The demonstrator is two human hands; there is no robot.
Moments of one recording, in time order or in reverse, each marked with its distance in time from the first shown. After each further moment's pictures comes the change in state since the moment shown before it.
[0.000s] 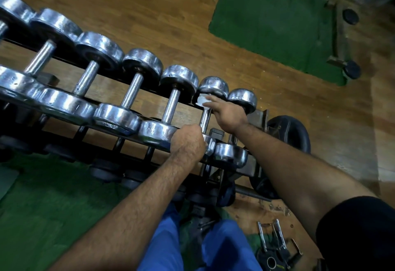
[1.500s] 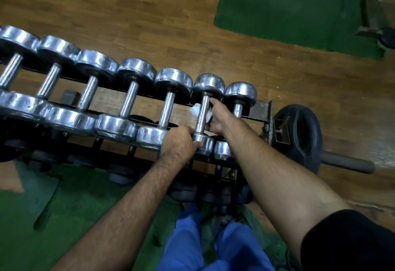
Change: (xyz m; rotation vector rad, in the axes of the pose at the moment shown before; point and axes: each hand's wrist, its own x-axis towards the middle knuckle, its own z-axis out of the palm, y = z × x) left_hand -0.009 0.003 -0.012 -0.137 0.022 -0.044; right_hand 0.015 -0.031 0.004 1.786 -0.181 0.999
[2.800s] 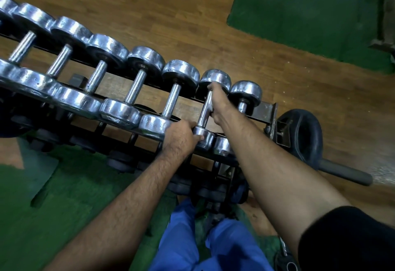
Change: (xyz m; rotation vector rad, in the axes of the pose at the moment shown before) left_hand -0.006 -0.005 0.013 -0.120 0.086 -0.036; right_hand -0.038 -0.009 0.028 -0.255 0.091 -0.164
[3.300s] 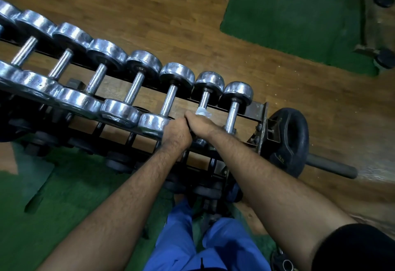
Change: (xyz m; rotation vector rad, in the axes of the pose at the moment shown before) left_hand -0.006 0.009 -0.005 0.102 -0.022 -0.054; right_hand -0.037 0.049 0.008 -0.637 -0.056 -0.055
